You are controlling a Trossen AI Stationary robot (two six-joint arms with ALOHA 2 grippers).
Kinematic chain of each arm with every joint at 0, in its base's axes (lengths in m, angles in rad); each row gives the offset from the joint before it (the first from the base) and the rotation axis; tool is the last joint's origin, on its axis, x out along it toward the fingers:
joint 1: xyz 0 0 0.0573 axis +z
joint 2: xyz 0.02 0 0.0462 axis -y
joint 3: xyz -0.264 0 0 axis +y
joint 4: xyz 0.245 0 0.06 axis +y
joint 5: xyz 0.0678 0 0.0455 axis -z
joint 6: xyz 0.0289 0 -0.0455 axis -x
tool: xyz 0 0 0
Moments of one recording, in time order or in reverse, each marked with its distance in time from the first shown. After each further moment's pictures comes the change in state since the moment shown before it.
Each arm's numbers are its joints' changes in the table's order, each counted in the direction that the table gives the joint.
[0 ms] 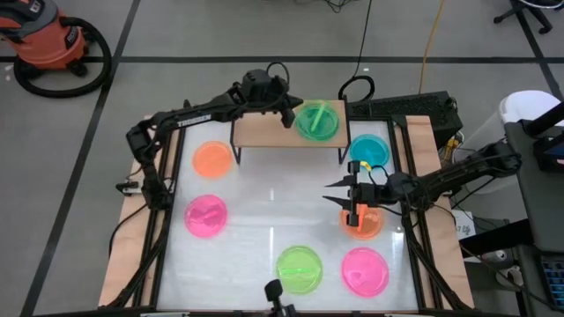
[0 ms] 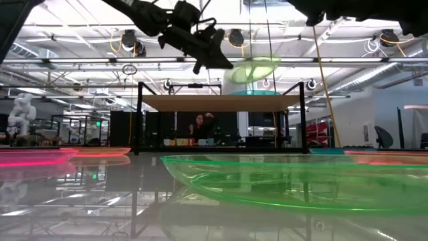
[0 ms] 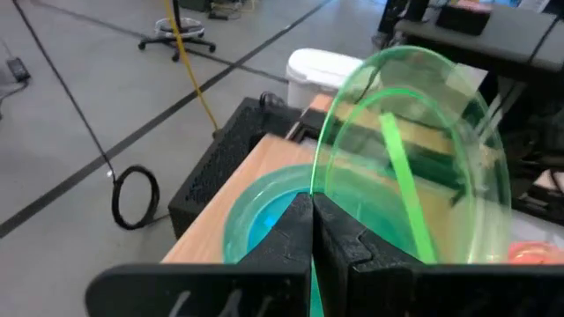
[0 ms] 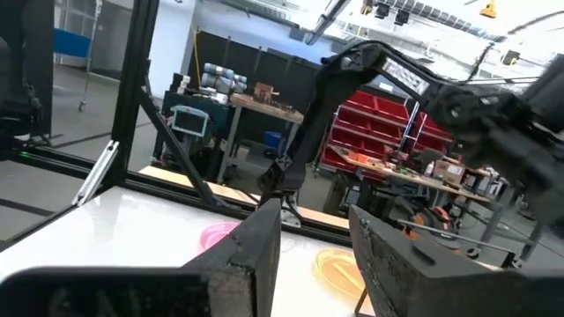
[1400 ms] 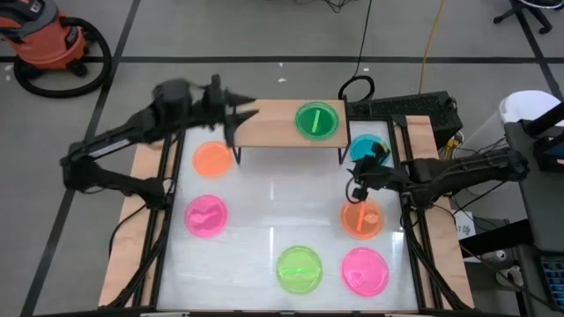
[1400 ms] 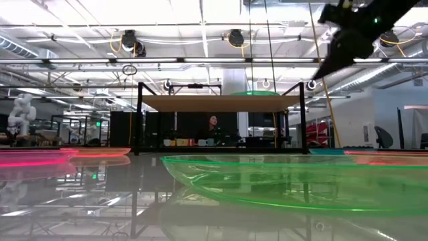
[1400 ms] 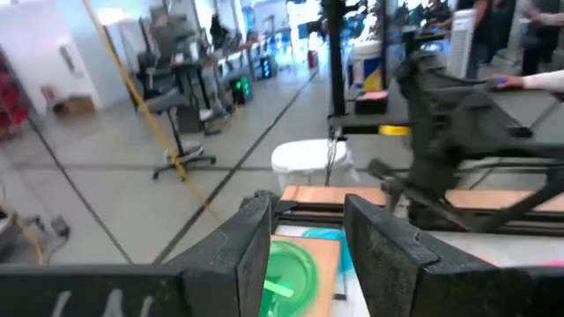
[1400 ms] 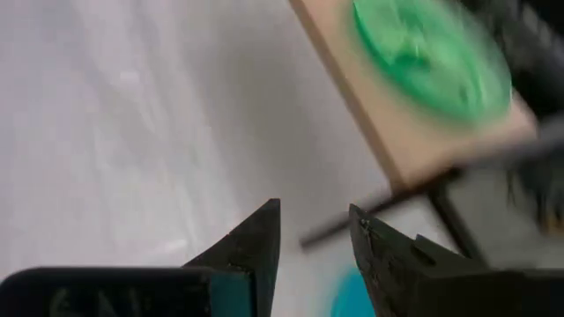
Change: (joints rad) left arm -0.215 0.687 0.203 0.203 -0.153 -0.212; right arm -0.147 0.134 -0.310 1.470 0.380 -0.464
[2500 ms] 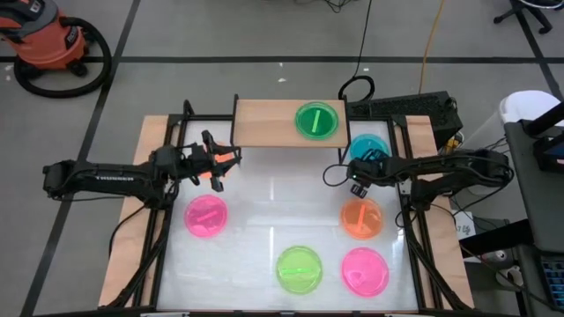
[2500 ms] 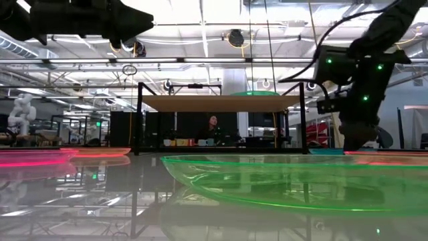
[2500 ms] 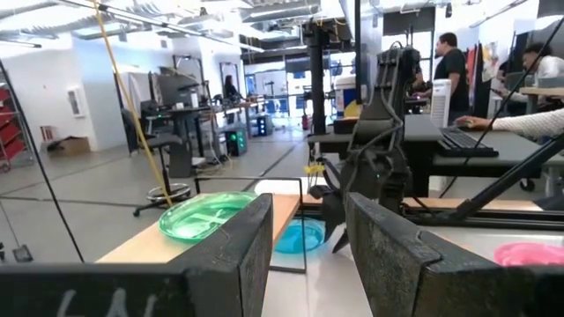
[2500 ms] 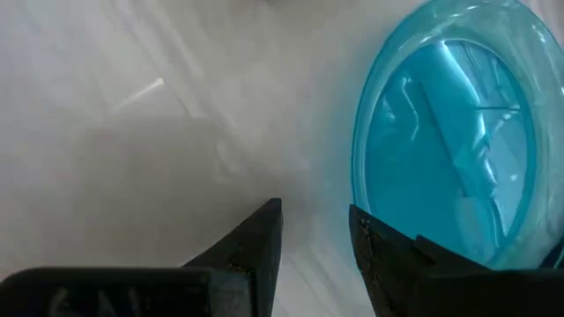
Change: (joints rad) left arm -0.188 0.357 0.970 -0.831 -0.144 0.086; right arm -0.381 -0.391 0.238 -0.123 -0.177 -0.072
